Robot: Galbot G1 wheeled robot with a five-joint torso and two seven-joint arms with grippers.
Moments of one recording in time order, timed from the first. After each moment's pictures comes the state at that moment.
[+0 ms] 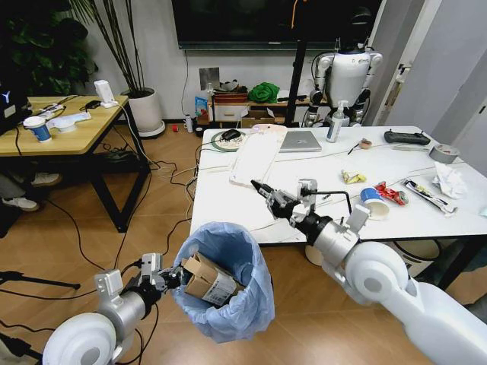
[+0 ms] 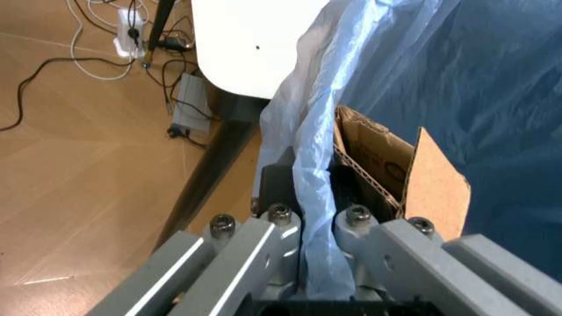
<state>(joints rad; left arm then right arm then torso) 1.60 -0.75 -0.47 -2.27 -1.23 0.35 -0.30 -0.92 0.73 -0.02 2.25 1.24 -0.12 0.07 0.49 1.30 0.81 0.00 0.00</state>
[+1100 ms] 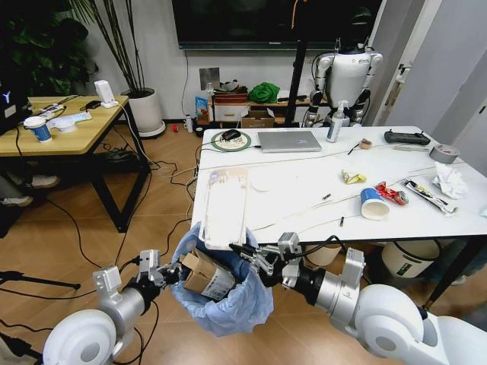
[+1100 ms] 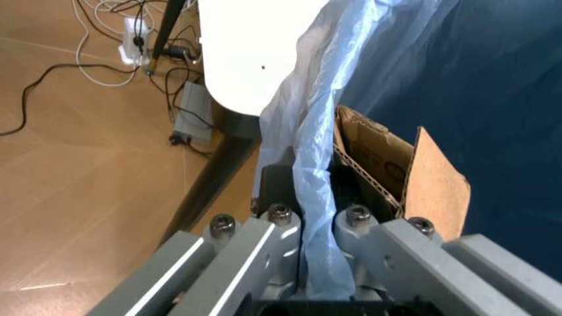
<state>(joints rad) 1.58 -0.77 -0.48 -2.27 -1.25 0.36 -0.31 -0.96 0.56 -0.22 2.32 1.09 -0.09 -0.03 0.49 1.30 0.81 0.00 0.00</state>
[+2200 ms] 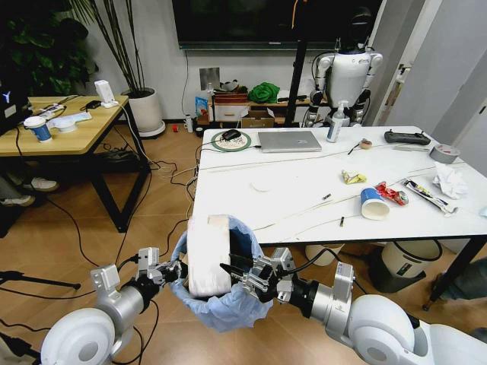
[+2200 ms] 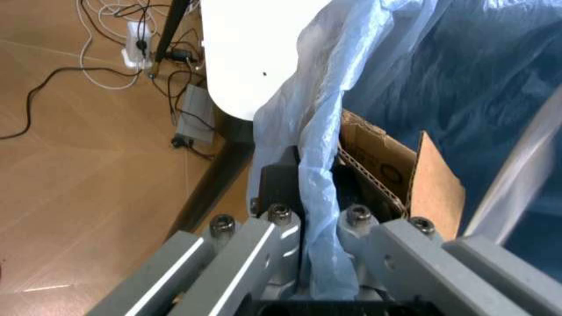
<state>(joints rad) 1.59 -0.77 -0.50 -2.28 -1.25 0.36 -0.32 -0.99 0.59 -0.26 2.29 0.99 -0.10 -0.06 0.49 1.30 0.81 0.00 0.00</state>
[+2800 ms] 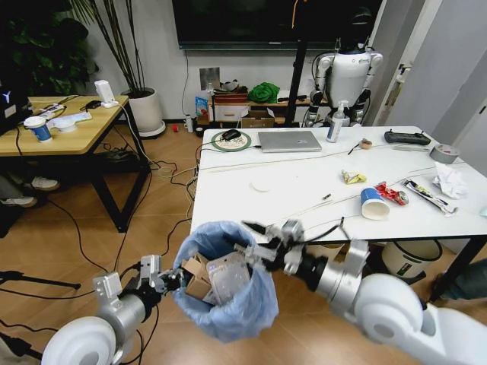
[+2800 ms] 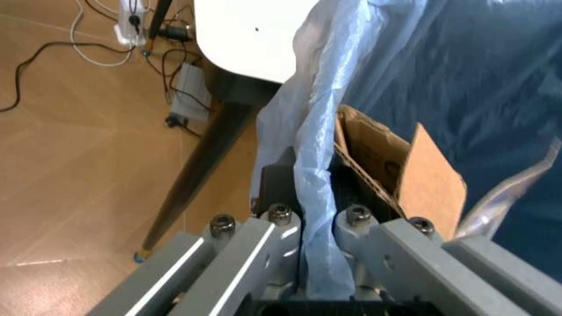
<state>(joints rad) 1.65 -0.78 -0.49 -2.31 -1.24 0.36 -0.32 -0.96 0.60 -0.05 2.31 1.12 -0.10 -0.01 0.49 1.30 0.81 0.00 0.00</state>
